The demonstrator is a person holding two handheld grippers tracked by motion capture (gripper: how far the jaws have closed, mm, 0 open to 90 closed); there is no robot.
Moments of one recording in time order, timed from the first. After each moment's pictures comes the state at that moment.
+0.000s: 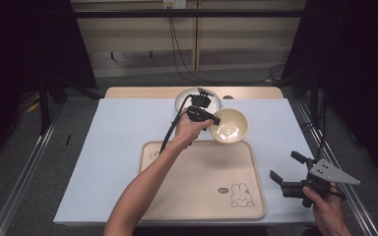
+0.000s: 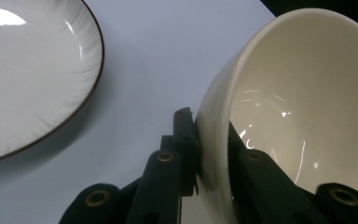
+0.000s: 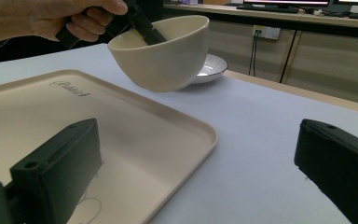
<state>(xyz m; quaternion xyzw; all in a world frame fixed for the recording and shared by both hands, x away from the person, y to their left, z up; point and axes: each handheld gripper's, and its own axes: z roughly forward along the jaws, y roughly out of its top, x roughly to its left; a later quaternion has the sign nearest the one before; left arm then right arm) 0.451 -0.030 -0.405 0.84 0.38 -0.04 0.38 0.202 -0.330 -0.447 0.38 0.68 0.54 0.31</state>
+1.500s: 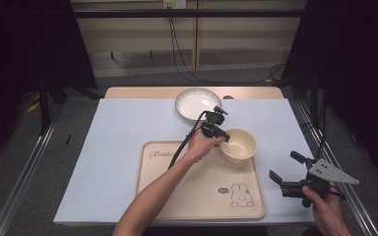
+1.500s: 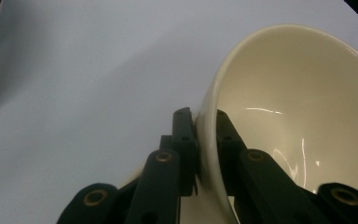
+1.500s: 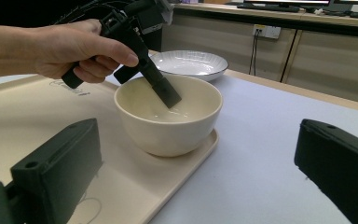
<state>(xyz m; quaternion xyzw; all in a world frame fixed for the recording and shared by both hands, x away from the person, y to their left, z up) 0.429 -0.071 -0.453 0.86 0.37 -0.05 0.34 0.203 -0.329 -0.448 0.38 0.68 0.54 0.31</state>
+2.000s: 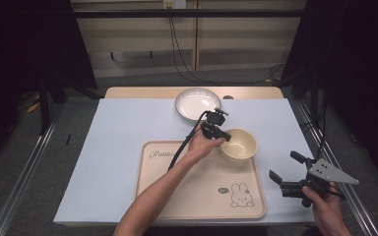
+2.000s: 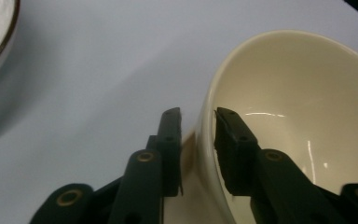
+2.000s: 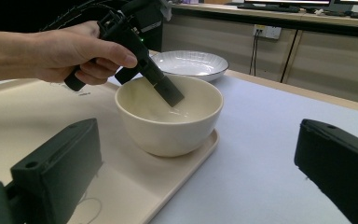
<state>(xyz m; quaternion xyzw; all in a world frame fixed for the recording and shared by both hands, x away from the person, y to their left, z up) 0.424 -0.071 -0.452 0.87 0.34 0.00 0.36 0.203 -0.329 -0.448 0.38 0.68 0.54 0.31</state>
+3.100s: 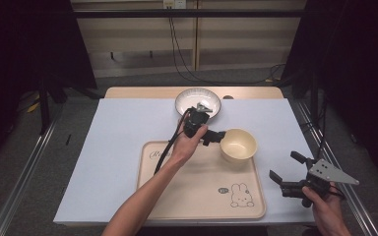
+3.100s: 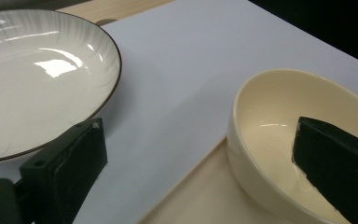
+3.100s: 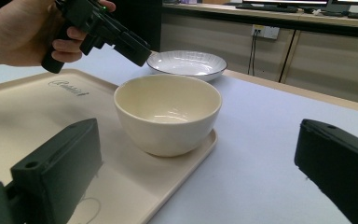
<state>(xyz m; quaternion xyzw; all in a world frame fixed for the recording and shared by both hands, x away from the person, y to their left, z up) 0.405 -0.015 -0.424 0.83 0.33 0.09 0.44 0.202 -0.329 -0.448 0.38 0.68 0.54 0.32</state>
